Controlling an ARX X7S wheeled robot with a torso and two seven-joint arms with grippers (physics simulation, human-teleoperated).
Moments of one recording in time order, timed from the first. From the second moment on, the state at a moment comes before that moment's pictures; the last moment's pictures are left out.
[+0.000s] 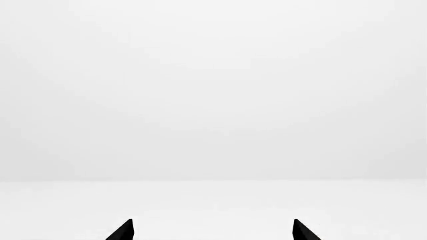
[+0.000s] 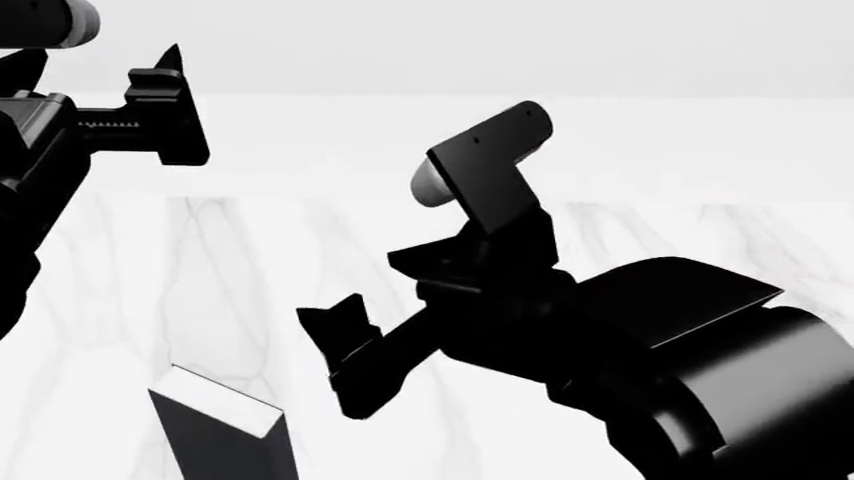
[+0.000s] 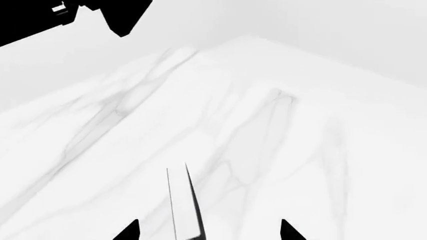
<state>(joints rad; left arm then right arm) -0.99 -0.16 0.08 0.15 -0.38 -1.02 -0.20 1.04 0.32 -0.33 -0.05 0.67 1.28 -0.47</state>
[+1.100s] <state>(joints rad) -0.99 -0.18 0.10 0.15 -0.41 -1.02 -0.23 1.10 0.12 -0.59 0.53 0.51 0.85 -0.70</state>
